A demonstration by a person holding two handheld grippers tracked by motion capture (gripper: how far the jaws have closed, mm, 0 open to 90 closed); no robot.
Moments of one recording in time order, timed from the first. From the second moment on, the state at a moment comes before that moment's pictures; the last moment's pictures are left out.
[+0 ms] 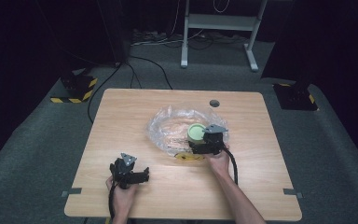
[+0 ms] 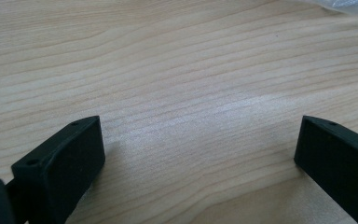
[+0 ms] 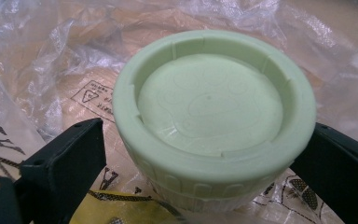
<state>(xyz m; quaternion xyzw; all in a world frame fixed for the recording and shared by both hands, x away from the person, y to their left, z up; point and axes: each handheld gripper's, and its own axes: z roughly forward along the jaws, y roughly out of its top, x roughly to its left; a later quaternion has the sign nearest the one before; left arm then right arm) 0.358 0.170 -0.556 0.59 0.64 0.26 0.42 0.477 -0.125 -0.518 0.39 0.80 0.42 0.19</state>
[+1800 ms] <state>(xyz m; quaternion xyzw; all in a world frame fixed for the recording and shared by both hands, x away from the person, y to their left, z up) 0.358 0.170 -0.556 0.59 0.64 0.26 0.42 0.432 -0.180 -0.475 0.36 0.77 0.49 0.19</state>
